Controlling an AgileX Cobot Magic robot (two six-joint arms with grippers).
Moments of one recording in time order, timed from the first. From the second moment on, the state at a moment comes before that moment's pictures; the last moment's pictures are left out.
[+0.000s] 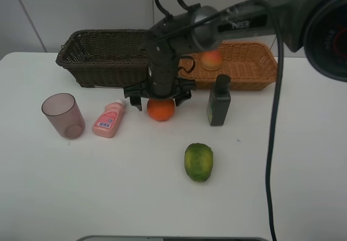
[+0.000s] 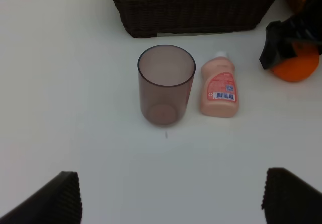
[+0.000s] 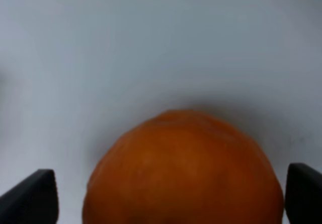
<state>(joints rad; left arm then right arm) -0.09 -0.01 -0.50 -0.06 1.06 0.02 0.77 2.31 -1.71 -0.27 0.81 0.69</state>
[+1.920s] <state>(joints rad) -0.09 -0.01 -0.50 -0.06 1.06 0.02 0.77 2.19 -1.71 -0.29 0.94 0.61</state>
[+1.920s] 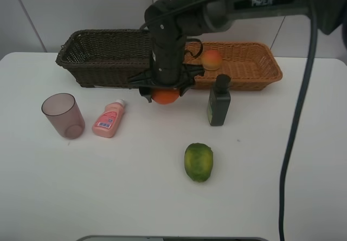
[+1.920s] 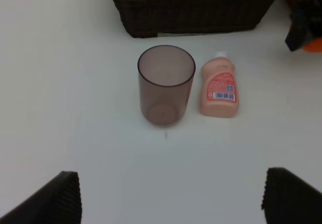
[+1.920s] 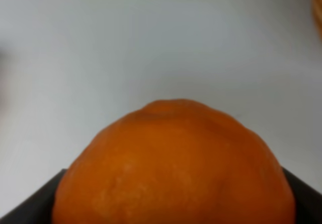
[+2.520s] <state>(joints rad) -0.09 -0.01 -0.50 -0.06 1.06 0.02 0.62 2.05 -1.71 -0.27 1.01 0.48</state>
